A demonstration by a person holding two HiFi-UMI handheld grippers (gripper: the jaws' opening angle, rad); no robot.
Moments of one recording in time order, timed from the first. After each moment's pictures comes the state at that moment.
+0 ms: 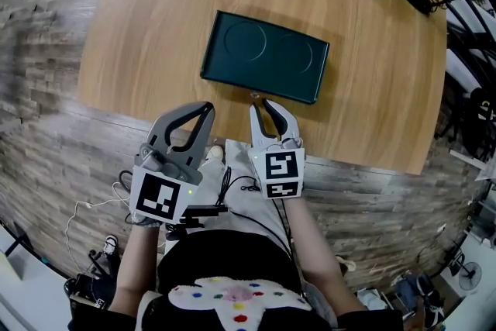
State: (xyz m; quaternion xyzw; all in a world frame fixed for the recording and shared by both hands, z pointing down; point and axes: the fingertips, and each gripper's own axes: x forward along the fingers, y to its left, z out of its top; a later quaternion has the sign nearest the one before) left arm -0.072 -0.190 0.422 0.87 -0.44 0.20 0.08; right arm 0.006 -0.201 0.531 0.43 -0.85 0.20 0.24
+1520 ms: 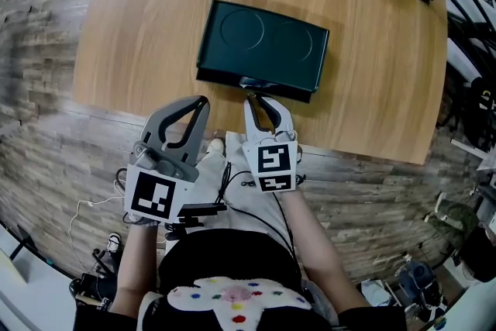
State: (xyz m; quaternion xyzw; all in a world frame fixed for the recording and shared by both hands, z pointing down) left arm -0.072 -0.188 0.428 0.87 -0.44 0.20 0.10; right arm 0.002 -0.193 0.548 0.43 -0.84 0.20 0.26
